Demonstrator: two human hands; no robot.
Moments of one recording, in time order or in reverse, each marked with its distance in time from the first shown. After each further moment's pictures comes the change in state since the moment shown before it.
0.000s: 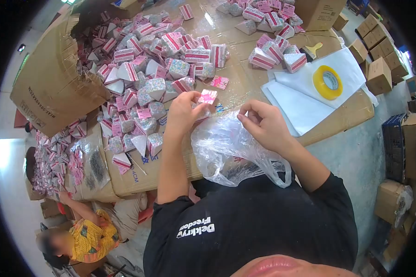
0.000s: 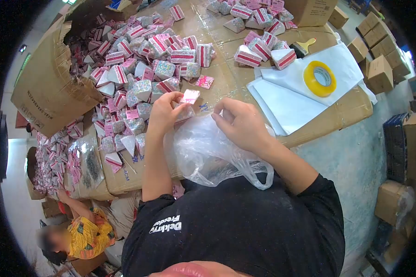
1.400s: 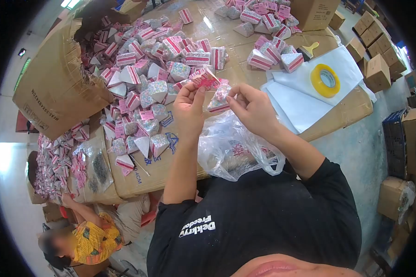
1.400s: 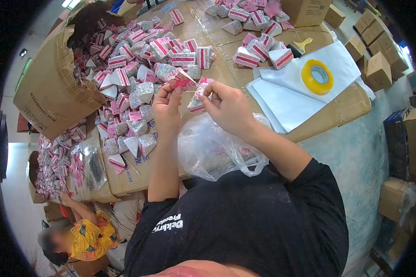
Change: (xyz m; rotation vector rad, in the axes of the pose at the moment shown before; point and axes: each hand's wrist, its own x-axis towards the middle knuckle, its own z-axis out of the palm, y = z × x) left_hand 0.004 0.060 0.005 -1.202 0.390 -0.184; right_hand 0.032 -0.004 0.021 0.029 0.171 -0.080
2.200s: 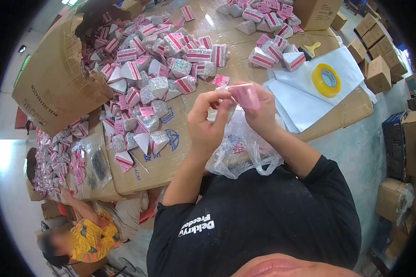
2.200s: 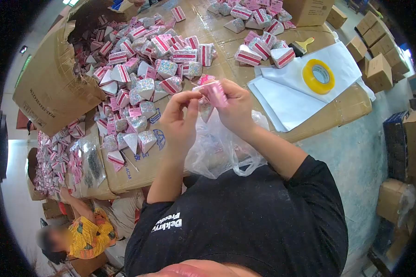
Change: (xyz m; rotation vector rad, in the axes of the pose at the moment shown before) left_hand -0.042 0.021 0.028 0.329 -0.119 0.314; right_hand -0.008 0.019 0.019 0.554 0.175 -0.008
